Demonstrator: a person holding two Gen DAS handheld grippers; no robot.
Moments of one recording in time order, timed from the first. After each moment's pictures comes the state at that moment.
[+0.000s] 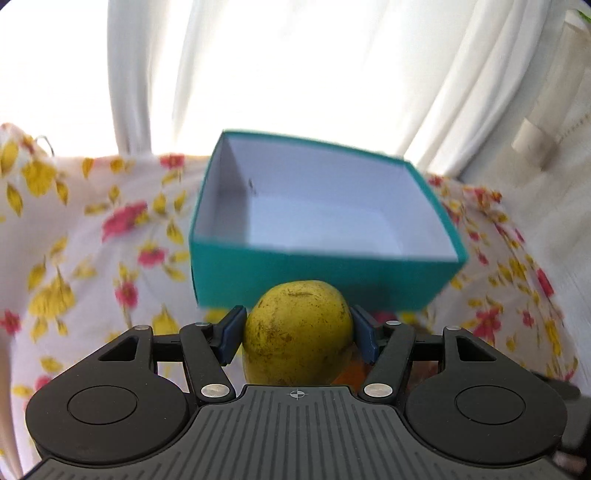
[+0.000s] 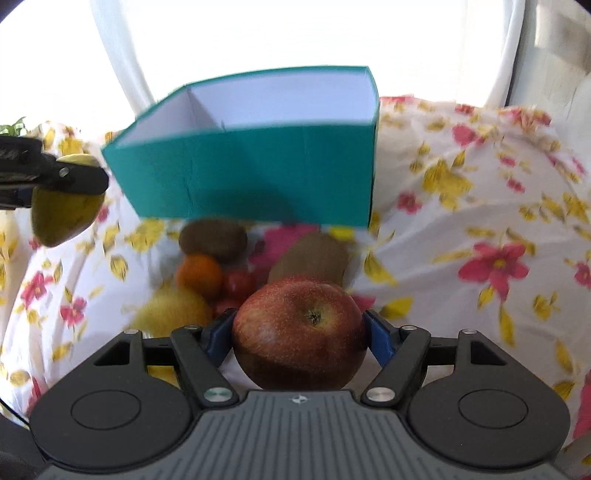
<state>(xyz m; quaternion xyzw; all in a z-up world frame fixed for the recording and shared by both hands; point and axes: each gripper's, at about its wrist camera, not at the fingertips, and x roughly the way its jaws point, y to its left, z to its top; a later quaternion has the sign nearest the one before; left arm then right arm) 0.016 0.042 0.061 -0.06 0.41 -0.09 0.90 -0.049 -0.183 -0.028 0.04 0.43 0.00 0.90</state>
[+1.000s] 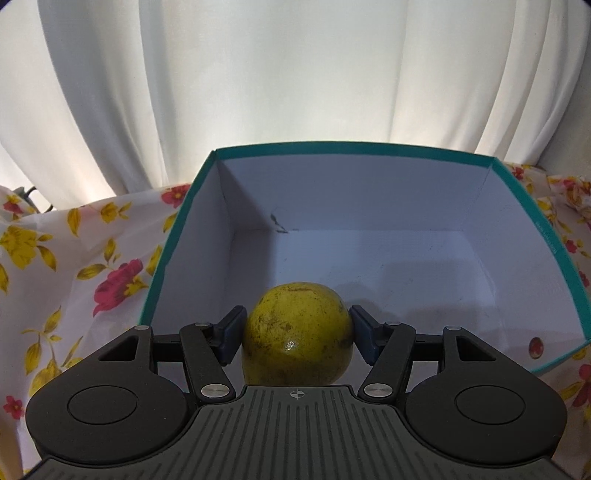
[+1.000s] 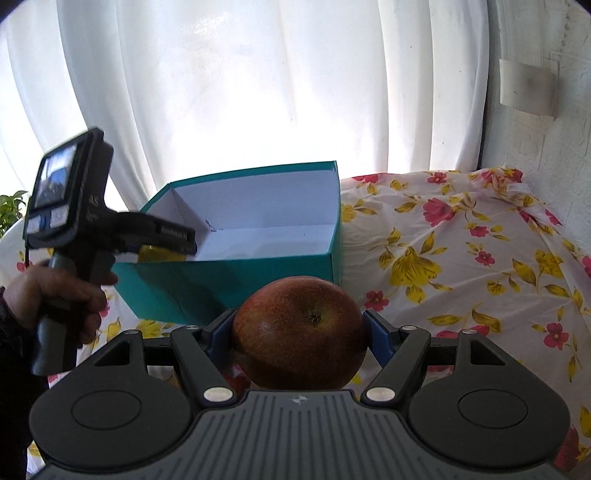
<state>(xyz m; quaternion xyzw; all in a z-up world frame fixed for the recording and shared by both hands) 0.135 -0.007 -0.001 0.03 0.43 -0.01 0.90 -0.035 -0.211 0.028 0.06 0.34 -0.02 0.94</state>
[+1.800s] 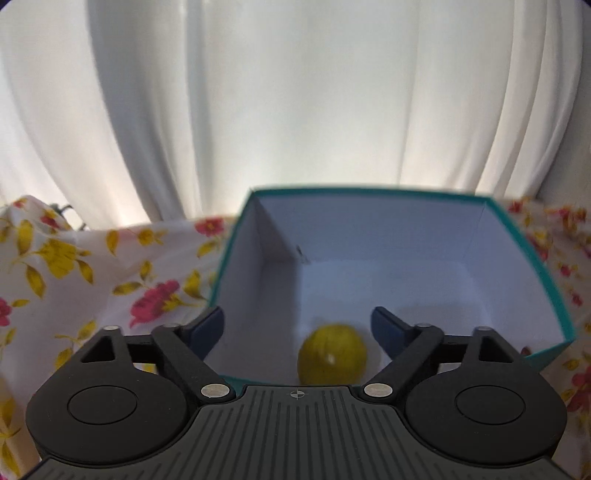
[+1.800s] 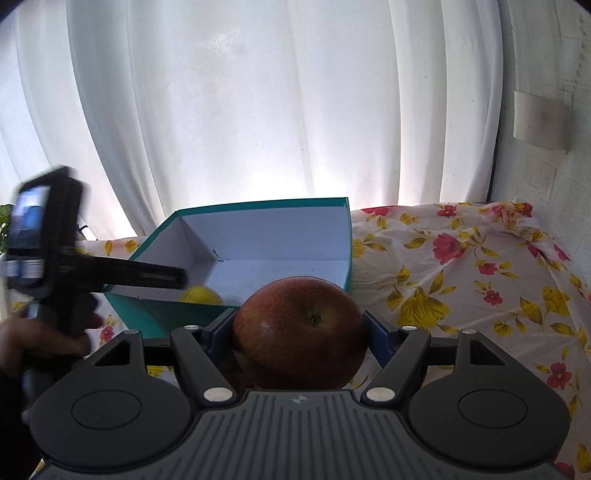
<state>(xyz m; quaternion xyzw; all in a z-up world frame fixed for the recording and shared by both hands) 0.090 0.012 0.042 0.02 0.35 0.02 0.94 -0.016 -0.209 0.046 0.05 0.30 -0.01 0.95</state>
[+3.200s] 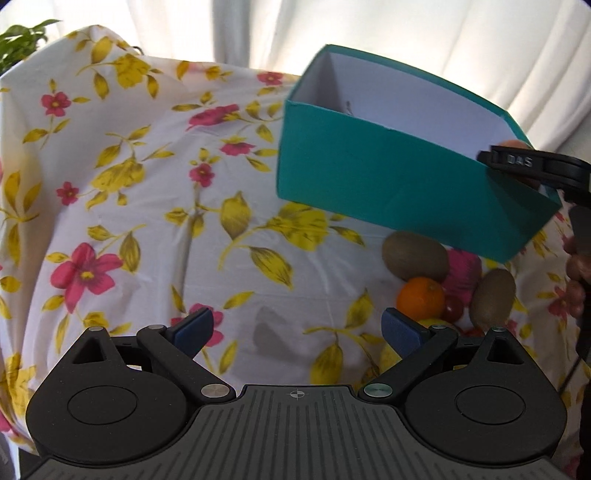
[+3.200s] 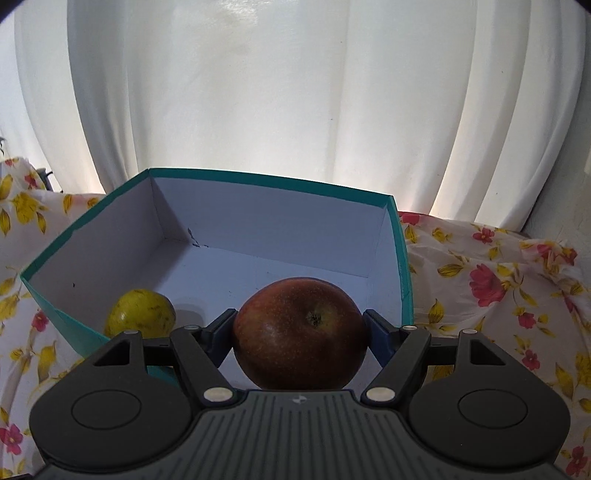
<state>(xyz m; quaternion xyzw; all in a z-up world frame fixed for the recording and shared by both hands) -0.035 0.045 -0.003 -0.09 0.49 0.05 0.87 0.102 -0.183 -0.010 -0.05 0.34 -0.01 0.94</state>
